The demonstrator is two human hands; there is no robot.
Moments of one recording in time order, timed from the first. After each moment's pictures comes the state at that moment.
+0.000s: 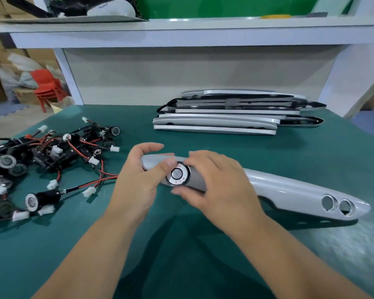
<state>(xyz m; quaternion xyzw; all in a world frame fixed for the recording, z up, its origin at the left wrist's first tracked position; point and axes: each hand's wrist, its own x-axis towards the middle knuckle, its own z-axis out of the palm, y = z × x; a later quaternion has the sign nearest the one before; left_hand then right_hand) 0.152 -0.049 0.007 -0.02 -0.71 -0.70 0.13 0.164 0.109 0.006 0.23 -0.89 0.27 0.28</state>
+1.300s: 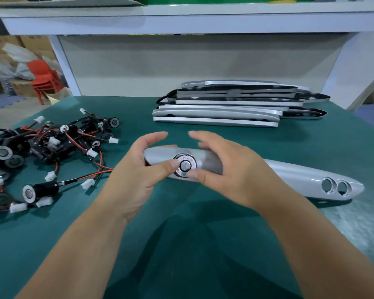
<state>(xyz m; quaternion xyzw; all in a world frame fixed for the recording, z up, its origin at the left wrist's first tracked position) 0.151 -0.061 0.006 -0.07 -0.74 -0.67 0.04 0.151 0.137 0.025 0.23 -0.92 0.30 0.10</state>
